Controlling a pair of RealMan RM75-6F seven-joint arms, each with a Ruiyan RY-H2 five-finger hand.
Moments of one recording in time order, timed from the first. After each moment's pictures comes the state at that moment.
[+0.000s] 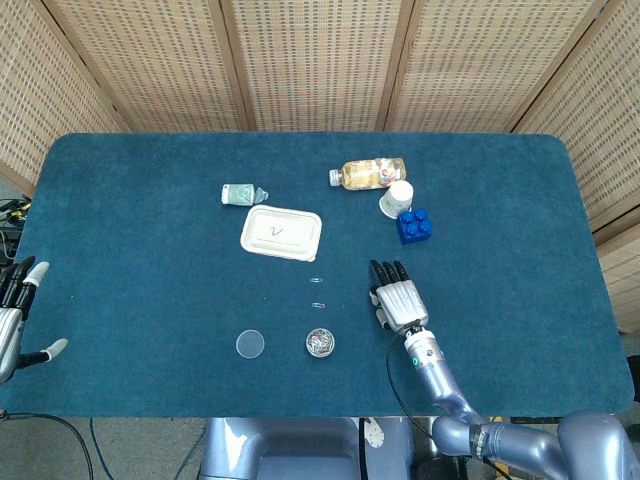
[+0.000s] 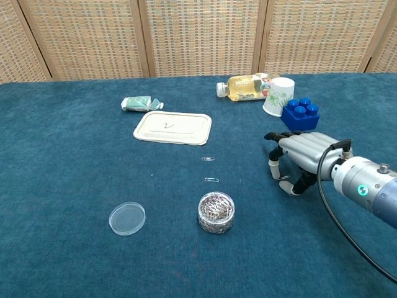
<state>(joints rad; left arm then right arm) -0.11 -0.98 -0.06 -1.85 1.43 1.46 0.19 0.66 -1.80 0.14 -1.25 -1.05 1.03 -0.56</state>
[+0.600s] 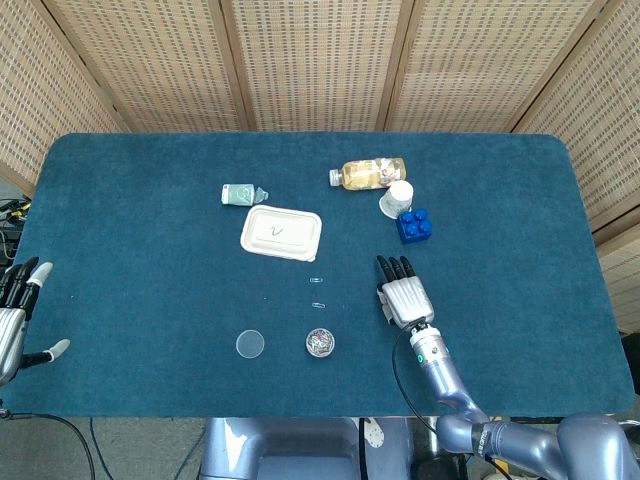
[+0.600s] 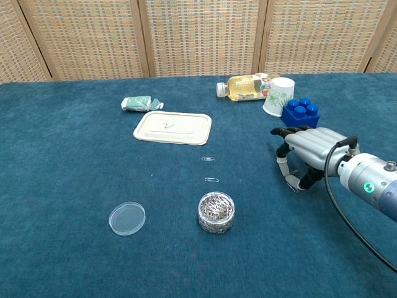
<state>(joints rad) -0.11 -0.98 -0.06 -1.85 1.42 1.45 0.20 0.64 -1.80 0.14 -1.19 -1.11 1.05 -0.53</state>
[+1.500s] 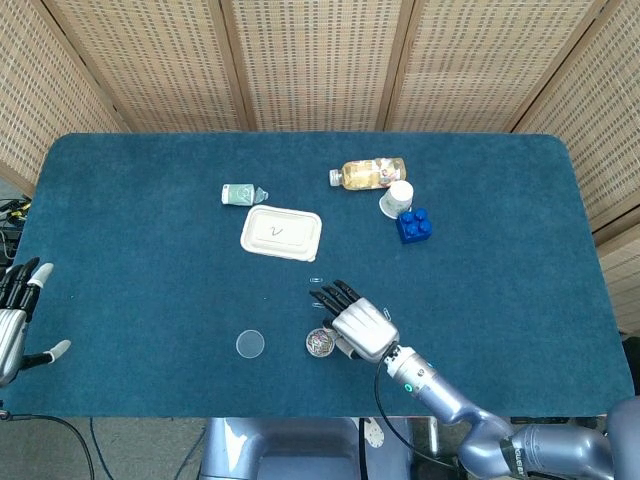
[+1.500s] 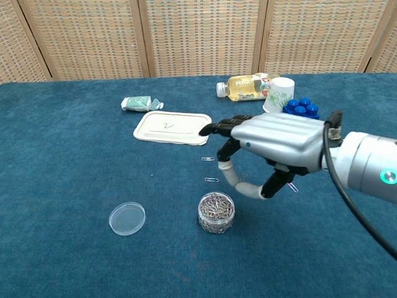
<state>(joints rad) -0.11 -0.98 -0.06 -1.85 1.43 1.46 0.20 0.74 -1.54 0.08 -1.63 -1.42 0.95 -0.41</state>
